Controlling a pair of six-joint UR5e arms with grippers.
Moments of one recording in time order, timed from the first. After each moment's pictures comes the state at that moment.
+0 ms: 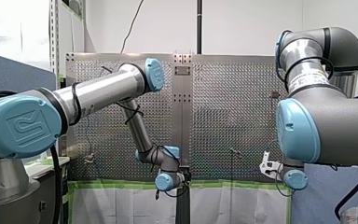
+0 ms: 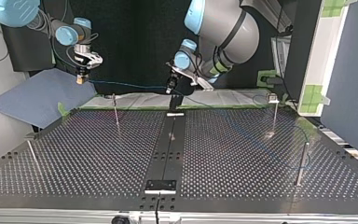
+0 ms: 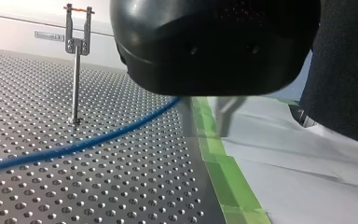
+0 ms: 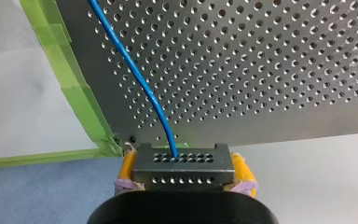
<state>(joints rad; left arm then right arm) -0.55 -2.75 -1.45 -2.27 -1.66 -1.57 1.57 -0.61 1.89 -1.15 1.41 1.76</state>
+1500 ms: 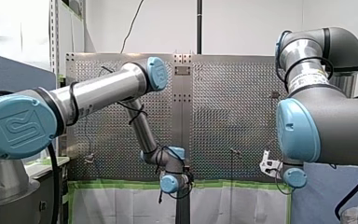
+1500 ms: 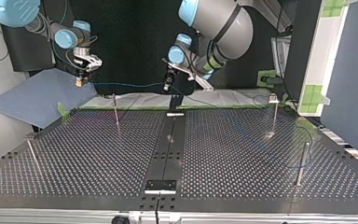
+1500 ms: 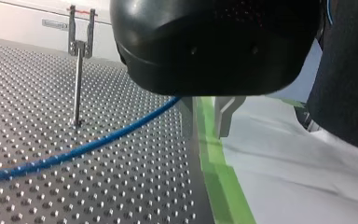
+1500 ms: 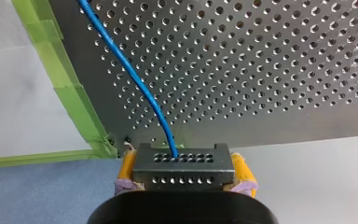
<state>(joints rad) -0.62 -2.75 -1.45 -2.29 -1.77 -1.63 1.57 -0.61 1.85 -1.11 1.42 1.75</state>
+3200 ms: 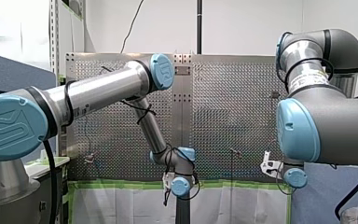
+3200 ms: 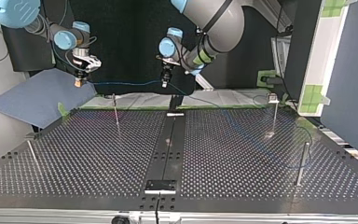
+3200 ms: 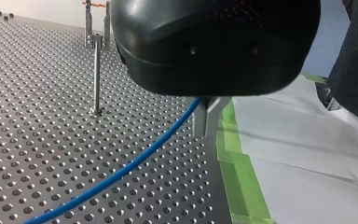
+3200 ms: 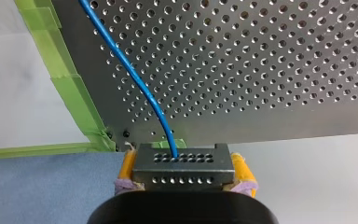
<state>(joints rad) -0.70 -2.75 -1.43 -2.29 -1.99 -1.68 1.57 -0.60 1.83 -1.10 1.43 1.73</state>
